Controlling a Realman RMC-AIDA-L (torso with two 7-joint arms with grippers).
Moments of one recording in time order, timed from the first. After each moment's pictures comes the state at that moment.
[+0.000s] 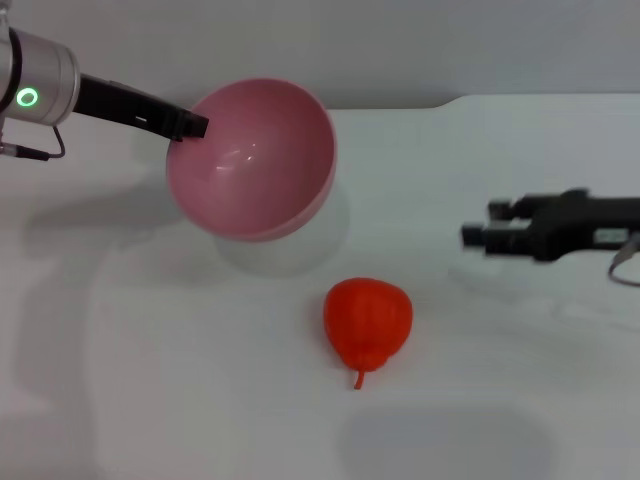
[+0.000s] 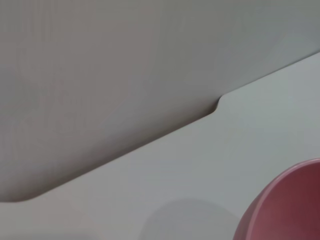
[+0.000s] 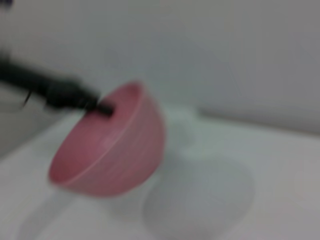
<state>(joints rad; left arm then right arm) -0.72 -1.98 1.06 1.04 2.32 1.28 -2.36 0.34 2.04 -1.15 -1.13 -1.91 -1.32 2.03</state>
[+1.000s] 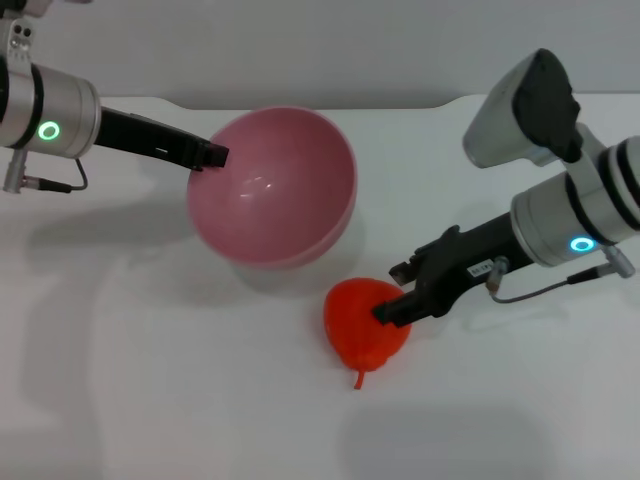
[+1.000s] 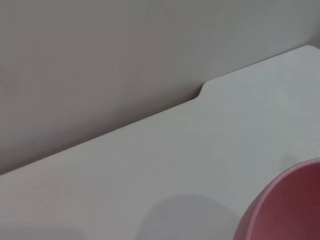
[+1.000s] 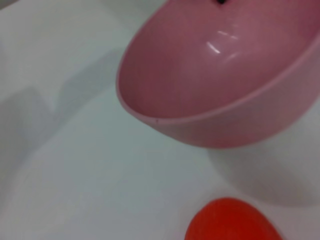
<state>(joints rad) -0.68 -2.03 1.06 1.04 2.32 1.29 -2.36 0.64 2.07 -1.42 -1.05 -2.22 -1.35 2.20</state>
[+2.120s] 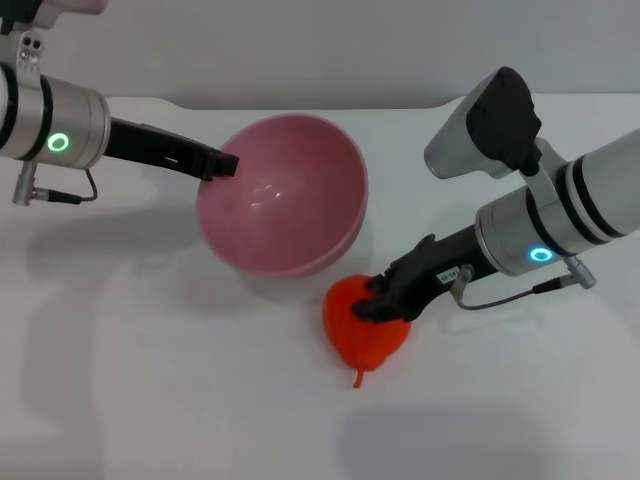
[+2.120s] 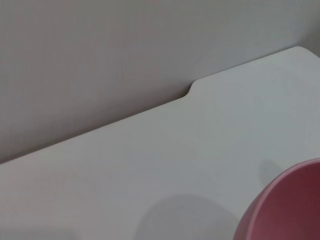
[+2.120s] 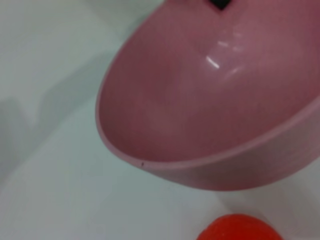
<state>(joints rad) -0.66 -2.05 1.06 1.07 2.31 1.30 -2.36 0.67 2.08 -1.51 -0.95 -2.17 -1.21 2.25</state>
